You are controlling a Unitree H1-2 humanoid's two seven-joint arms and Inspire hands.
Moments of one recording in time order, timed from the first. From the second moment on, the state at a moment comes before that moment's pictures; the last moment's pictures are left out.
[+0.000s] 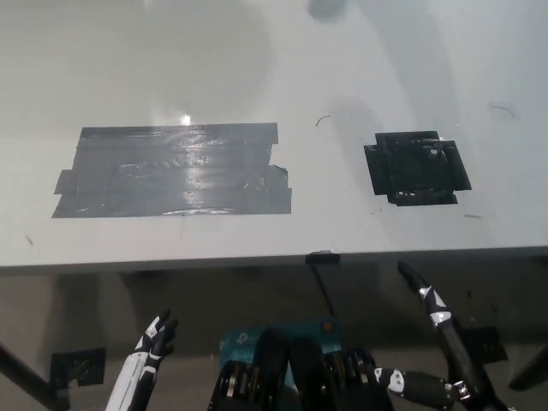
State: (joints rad) left_arm 0.14 0.12 -0.07 -0.04 0.11 -0.05 -0.03; right_arm 0.09 -0.14 0.19 -0.15 -0.20 -0.23 0.05
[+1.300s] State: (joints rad) left_arm 0.14 0.11 -0.08 -0.04 0.13 -0.06 -0.03; right_arm -0.69 -0.13 -0.05 0.26 -0.01 0.23 0.06
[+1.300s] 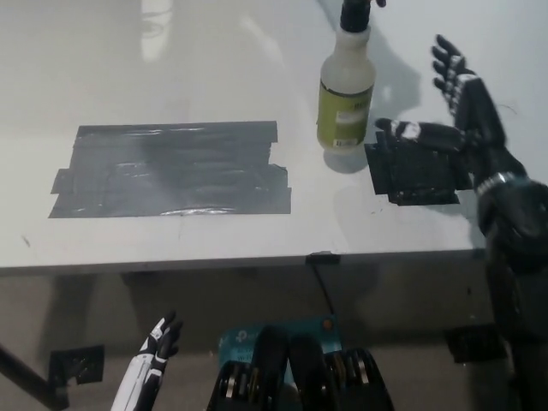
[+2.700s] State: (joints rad) left_arm 0.13 0.11 -0.08 -0.04 0.13 -0.07 -0.03; right_arm -1.11 -0.06 -0.07 1.03 0.04 0.22 0.07
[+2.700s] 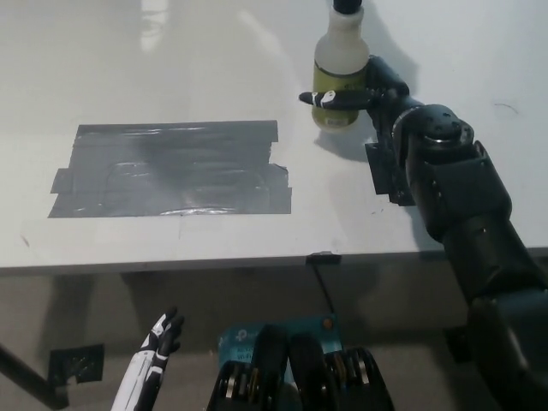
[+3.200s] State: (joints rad) left_arm 0.12 0.11 -0.07 -0.06 0.13 -0.06 -0.03; right_arm -1.04 -0.05 -0.08 0.83 0.02 0.19 0.00
